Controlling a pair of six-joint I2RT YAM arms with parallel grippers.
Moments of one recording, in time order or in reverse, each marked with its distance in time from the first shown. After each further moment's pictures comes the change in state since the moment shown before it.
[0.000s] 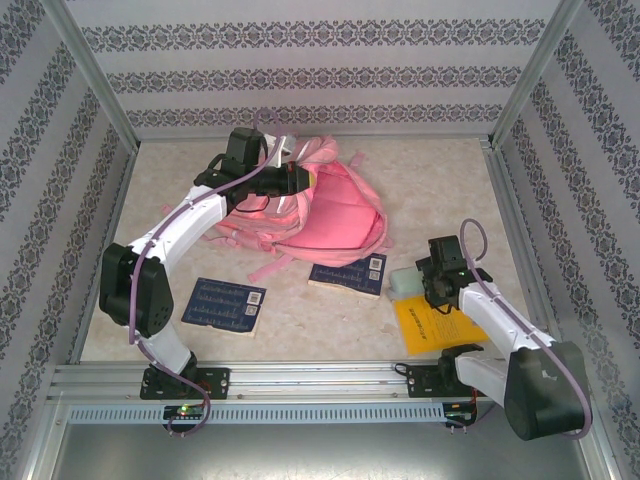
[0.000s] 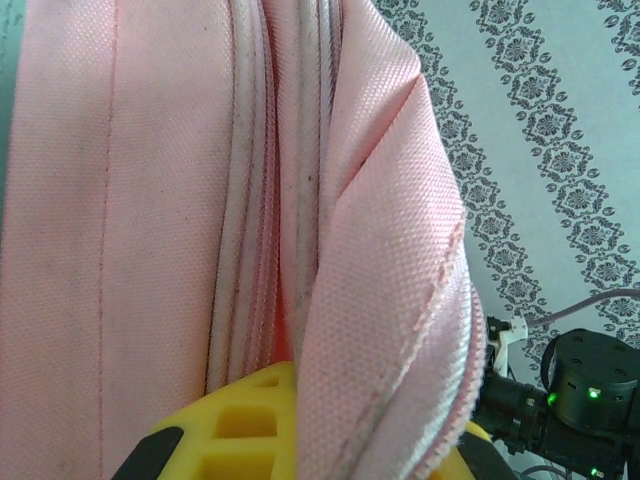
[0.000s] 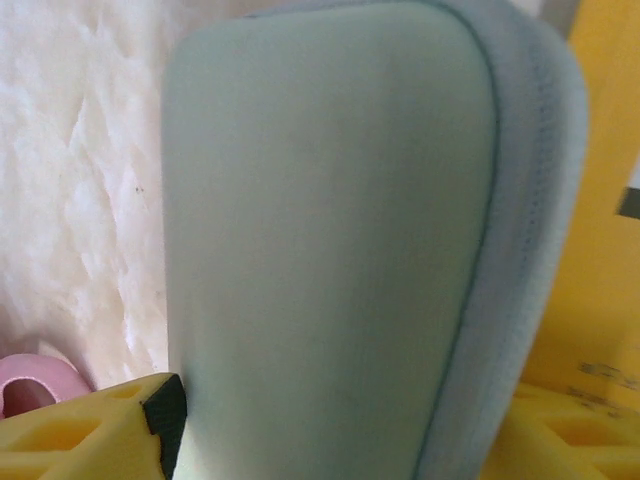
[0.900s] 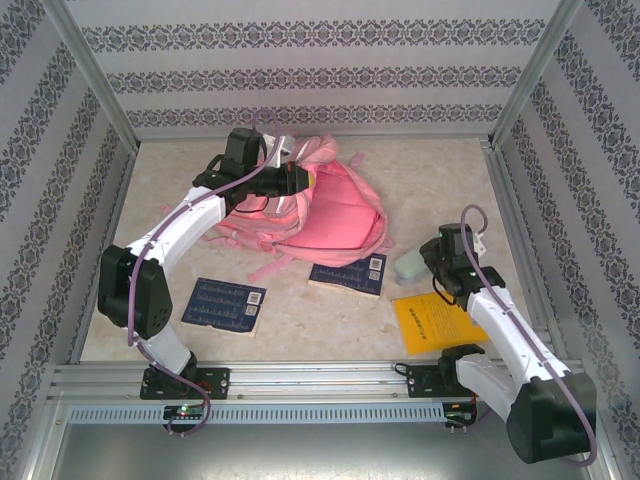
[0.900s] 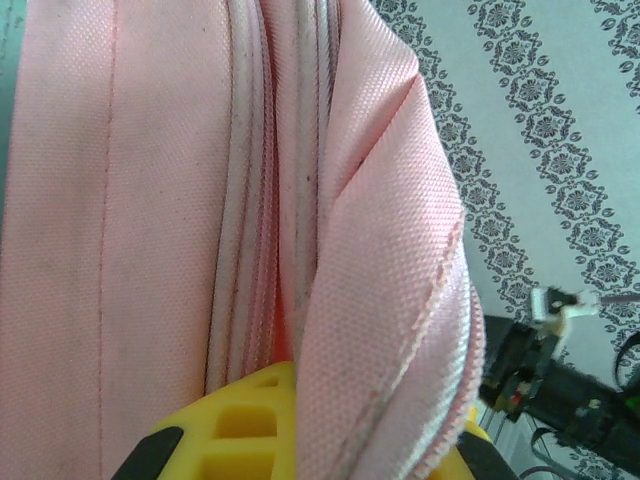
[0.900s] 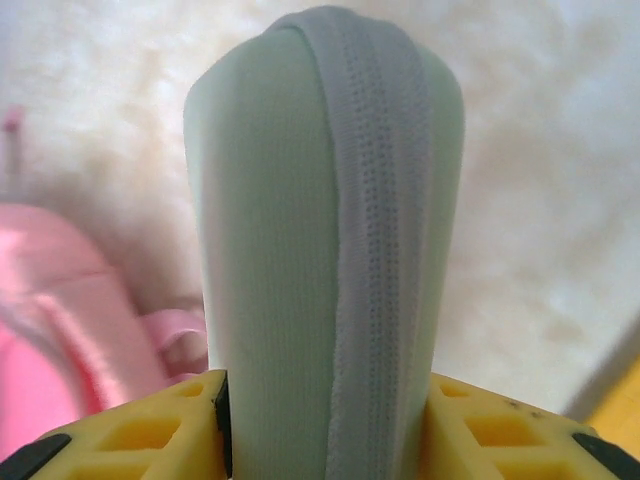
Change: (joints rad) left arm 0.000 -0.013 -0.011 0.007 -0.005 0.001; right arm -0.006 -0.140 0.120 0.011 0.032 -0.377
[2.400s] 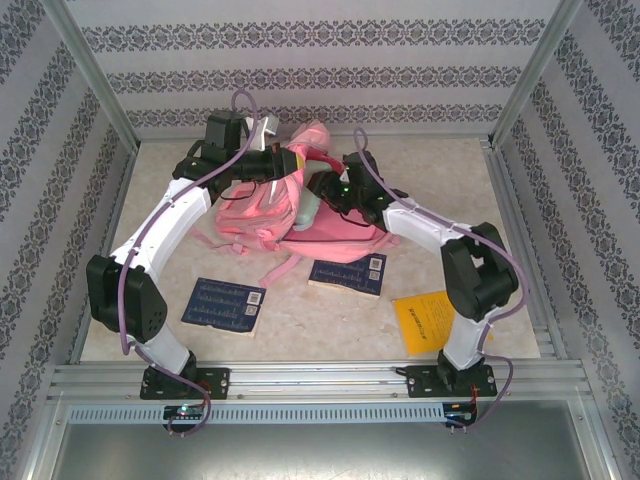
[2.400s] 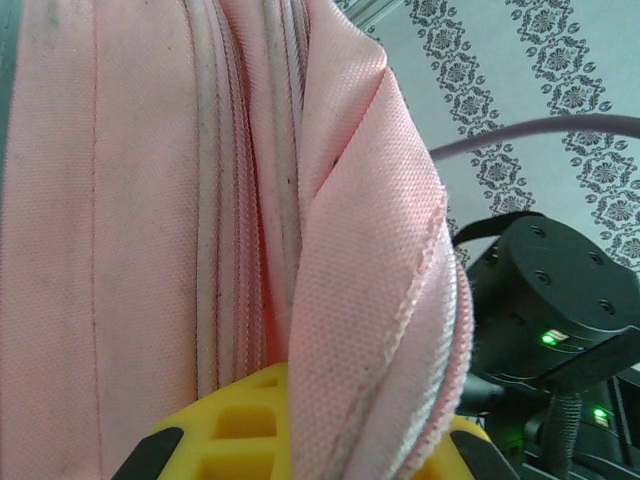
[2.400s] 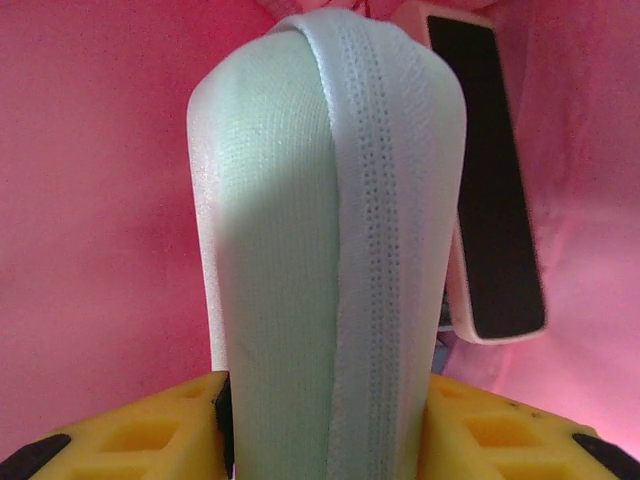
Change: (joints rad) left arm 0.059 -0.037 0.127 -0.117 0.051 -0.048; right arm 0.362 0.891 0.699 0.471 -0.444 0.014
